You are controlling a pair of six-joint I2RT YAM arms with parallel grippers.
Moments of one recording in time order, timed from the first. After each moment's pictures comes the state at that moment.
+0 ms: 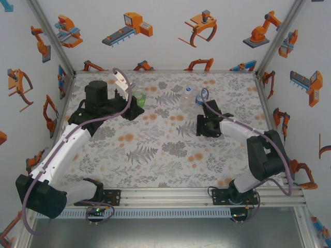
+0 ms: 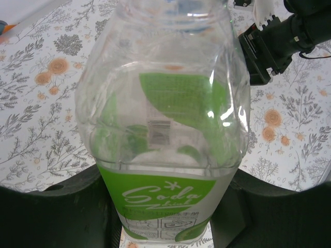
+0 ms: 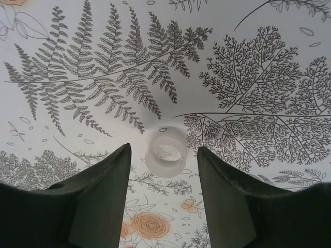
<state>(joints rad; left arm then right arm) -0.41 1.18 1.12 -0.37 0.49 0.14 0.38 1.58 0.89 -0.41 0.02 0.39</state>
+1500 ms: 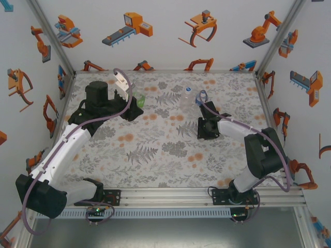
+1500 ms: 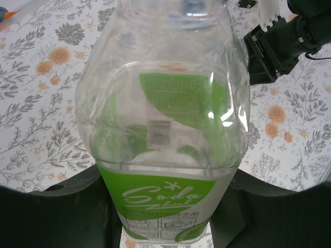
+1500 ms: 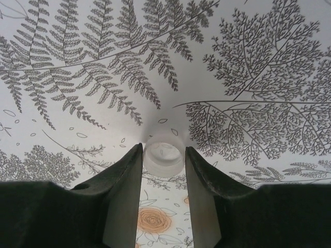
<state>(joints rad) -0.41 1.18 1.12 -0.39 0.46 0.14 0.41 1.60 0.90 -0.46 0.02 0.42</state>
